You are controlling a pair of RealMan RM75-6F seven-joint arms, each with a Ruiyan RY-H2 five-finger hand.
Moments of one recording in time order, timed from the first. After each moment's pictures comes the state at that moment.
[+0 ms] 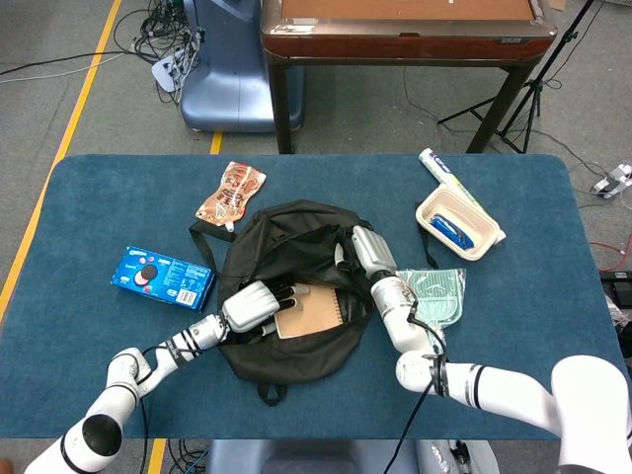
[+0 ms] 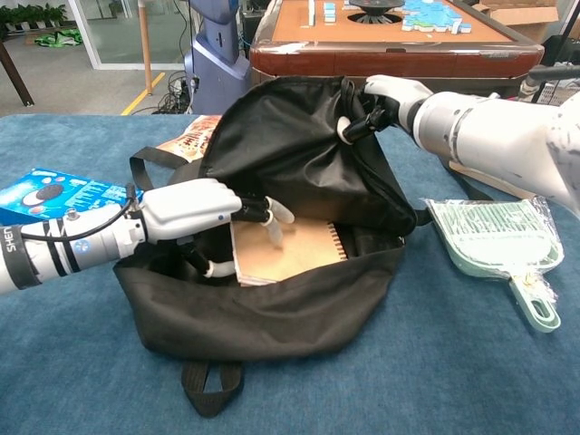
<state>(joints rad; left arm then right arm) -0.86 -2.06 0.18 -0.22 1.82 1.27 -0.69 0.92 -1.67 0.42 -1.43 -0.58 0.90 -0.15</state>
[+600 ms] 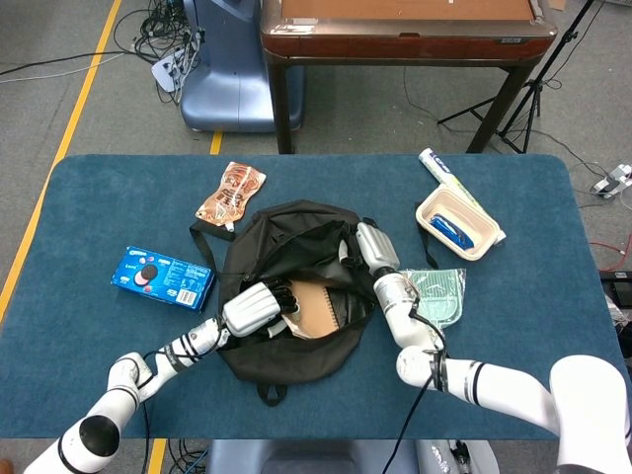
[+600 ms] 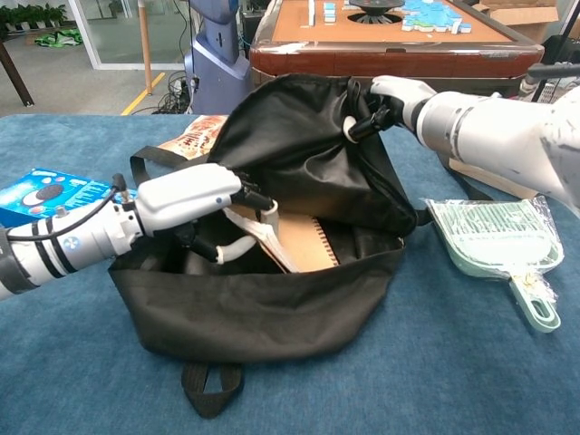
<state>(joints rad) -0.84 -2.05 0.16 -0.27 1.79 1.42 -0.75 0.93 -1.68 0.42 -1.39 -0.57 0.89 -0.15</state>
